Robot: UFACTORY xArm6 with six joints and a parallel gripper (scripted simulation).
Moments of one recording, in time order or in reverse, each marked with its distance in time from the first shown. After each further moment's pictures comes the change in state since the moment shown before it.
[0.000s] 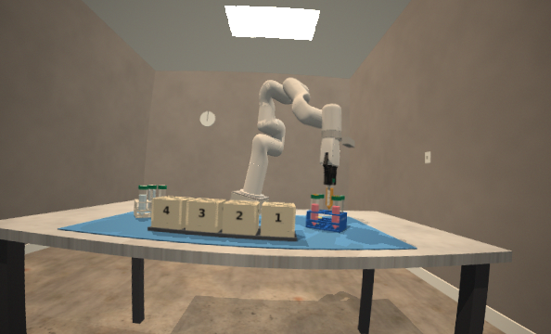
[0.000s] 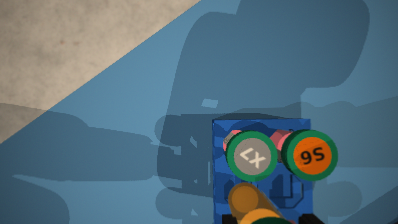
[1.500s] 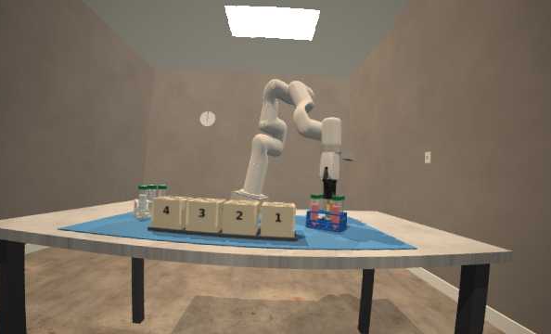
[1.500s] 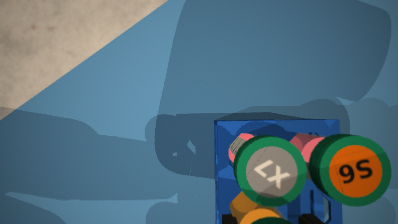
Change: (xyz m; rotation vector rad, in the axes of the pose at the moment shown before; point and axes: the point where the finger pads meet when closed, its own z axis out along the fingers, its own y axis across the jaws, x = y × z) arm 0.000 0.000 0.052 0.000 0.000 0.000
